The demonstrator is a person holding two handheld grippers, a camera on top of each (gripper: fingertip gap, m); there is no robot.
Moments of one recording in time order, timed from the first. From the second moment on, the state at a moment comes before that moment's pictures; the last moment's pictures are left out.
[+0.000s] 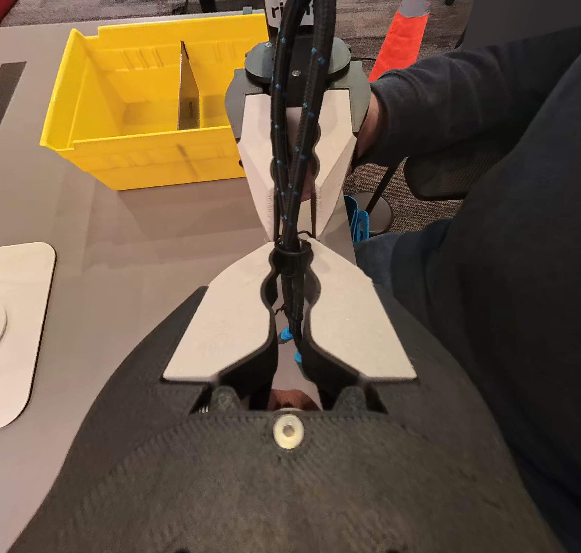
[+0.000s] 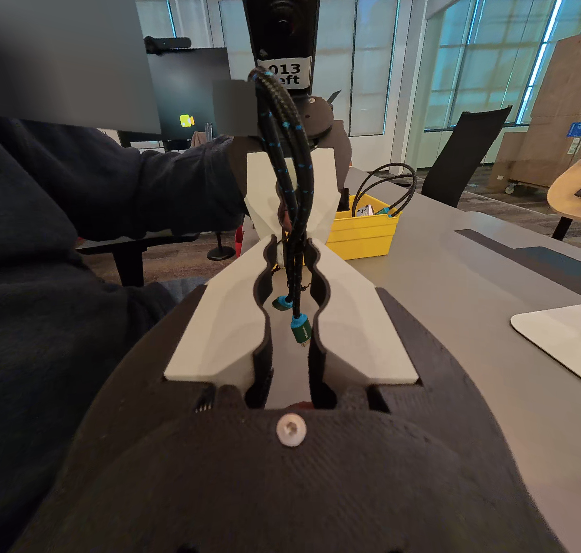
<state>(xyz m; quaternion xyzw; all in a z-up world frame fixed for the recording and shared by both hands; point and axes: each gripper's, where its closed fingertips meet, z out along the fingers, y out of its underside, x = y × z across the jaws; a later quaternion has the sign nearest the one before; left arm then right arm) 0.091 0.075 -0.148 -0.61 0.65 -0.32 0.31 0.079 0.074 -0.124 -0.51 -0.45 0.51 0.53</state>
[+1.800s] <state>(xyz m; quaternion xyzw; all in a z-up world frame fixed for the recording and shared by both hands) 0.098 0.079 -0.133 -0.57 0.75 -0.12 0.31 0.120 0.072 -0.108 -0.48 -0.33 0.58 0.57</state>
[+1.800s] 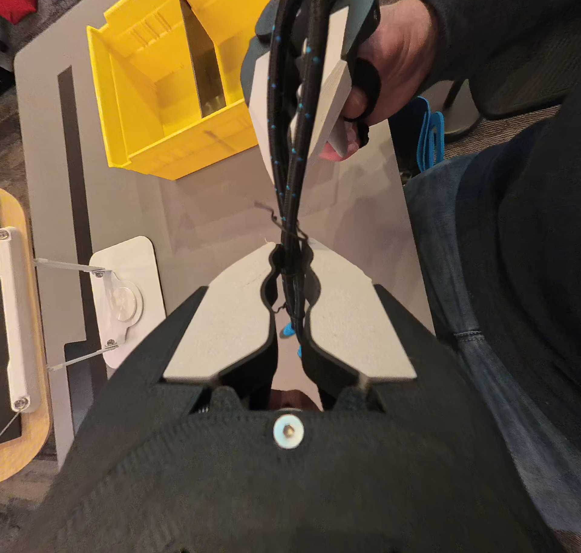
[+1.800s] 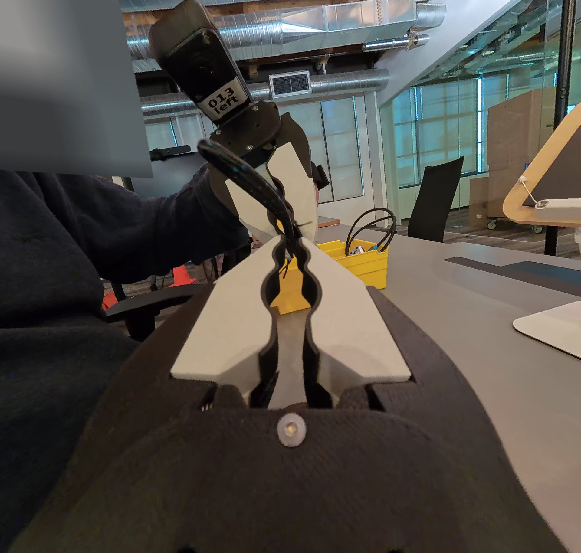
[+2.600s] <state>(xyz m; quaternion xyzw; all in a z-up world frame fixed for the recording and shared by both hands) 0.104 0.066 -0.120 -0.50 0.81 -0.09 0.30 0.096 0.054 -0.098 -0.43 -0.53 0.31 0.66</state>
